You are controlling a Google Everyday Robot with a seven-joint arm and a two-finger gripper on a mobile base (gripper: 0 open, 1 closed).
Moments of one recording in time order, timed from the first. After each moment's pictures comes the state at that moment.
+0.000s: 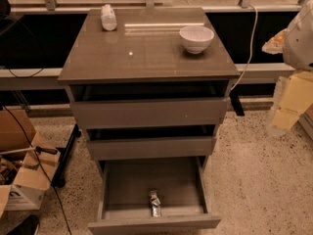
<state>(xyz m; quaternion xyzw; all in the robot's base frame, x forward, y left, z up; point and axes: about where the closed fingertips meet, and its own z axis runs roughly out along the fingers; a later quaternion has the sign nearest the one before) 0.438 -0.217 0.976 -0.60 0.78 -0.03 0.16</state>
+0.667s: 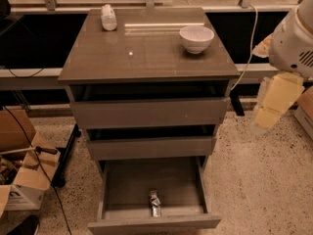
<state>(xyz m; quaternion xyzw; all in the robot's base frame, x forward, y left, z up) 0.447 -0.199 0.966 -0.59 0.79 -0.01 0.17</state>
